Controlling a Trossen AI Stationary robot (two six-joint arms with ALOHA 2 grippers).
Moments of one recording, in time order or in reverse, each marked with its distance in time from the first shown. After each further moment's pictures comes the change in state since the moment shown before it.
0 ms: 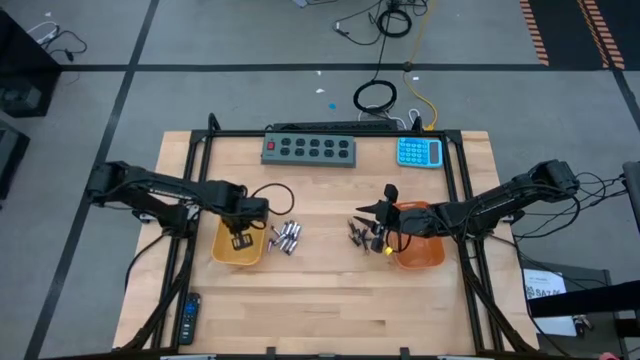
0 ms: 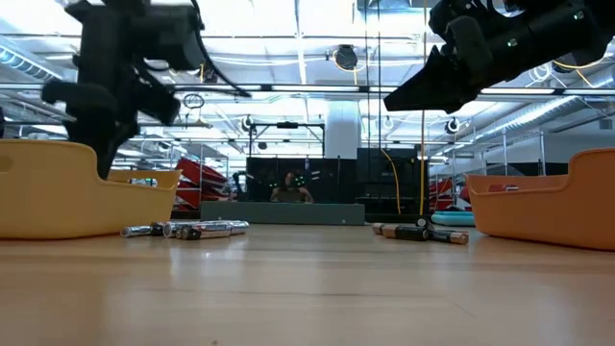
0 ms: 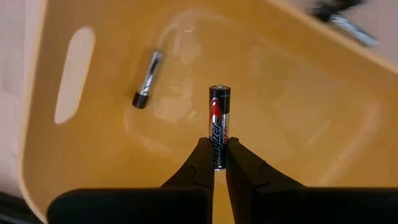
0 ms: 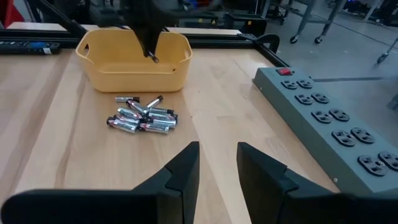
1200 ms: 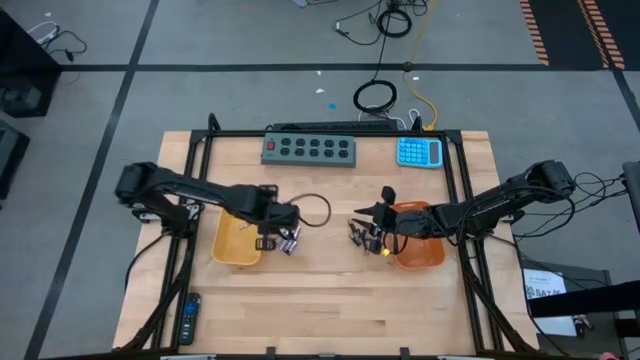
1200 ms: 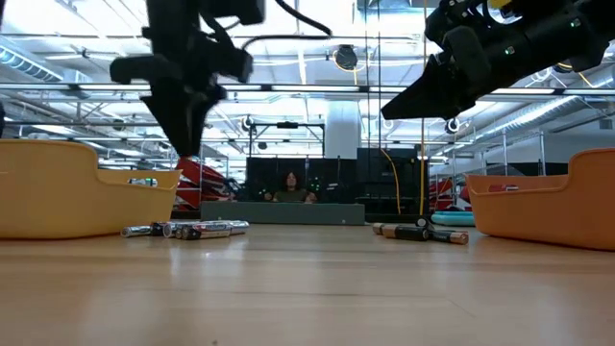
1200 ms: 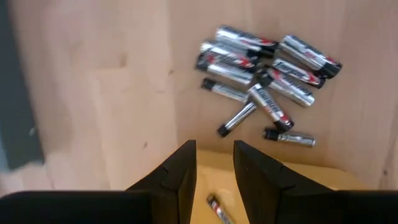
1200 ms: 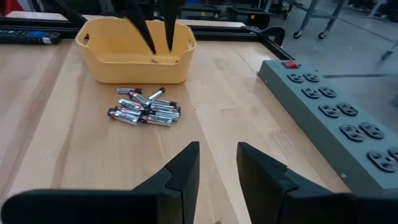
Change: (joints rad) left arm -0.097 0.291 0.404 -0.011 -0.188 0.350; right arm -0.001 0.048 0.000 0.022 -0.019 0.002
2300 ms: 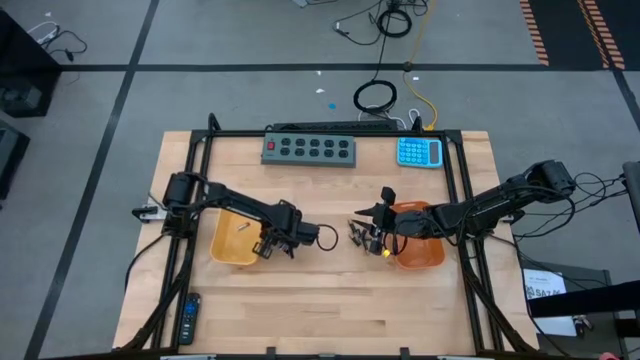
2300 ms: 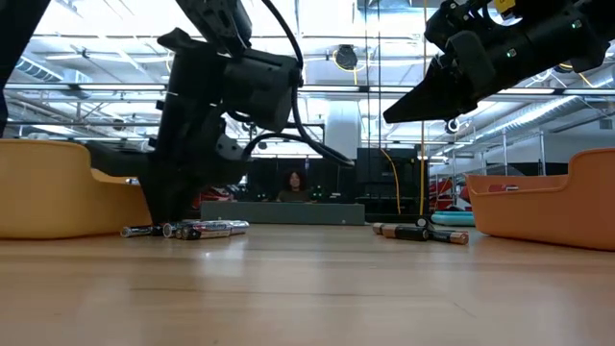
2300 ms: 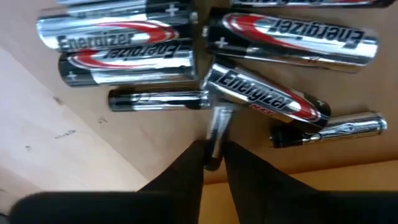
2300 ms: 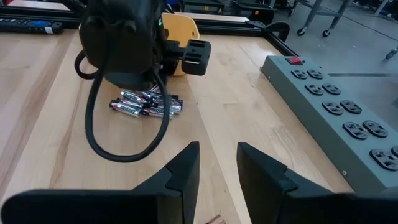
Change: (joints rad) left arm -0.003 0.353 0.037 -0.039 0.015 0.354; right arm 0.000 0.000 0.000 -0.024 -0.003 -0.011
